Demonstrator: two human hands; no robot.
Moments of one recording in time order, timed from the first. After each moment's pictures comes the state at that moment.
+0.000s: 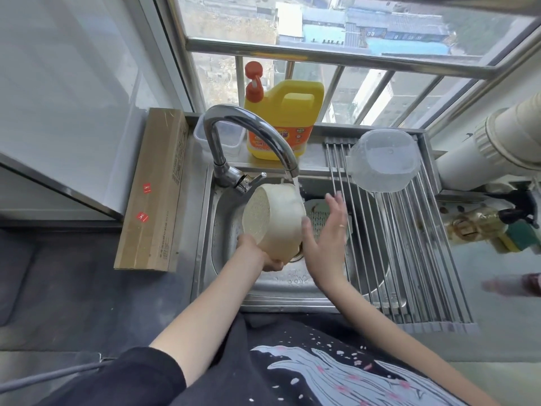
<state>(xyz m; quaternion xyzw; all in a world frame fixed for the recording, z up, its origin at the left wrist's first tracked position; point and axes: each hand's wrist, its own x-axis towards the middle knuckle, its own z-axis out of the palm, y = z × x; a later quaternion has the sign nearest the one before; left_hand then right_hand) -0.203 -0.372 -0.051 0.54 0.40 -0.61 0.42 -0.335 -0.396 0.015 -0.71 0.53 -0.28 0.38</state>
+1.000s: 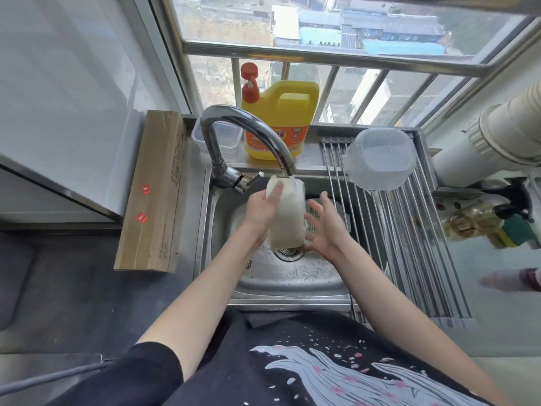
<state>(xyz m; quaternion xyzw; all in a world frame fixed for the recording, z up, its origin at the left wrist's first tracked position) -0.202 -0.402 0.020 0.69 -0.15 -0.50 0.51 -0.331 -0.445 0.020 -0.22 0.58 -0.15 0.77</state>
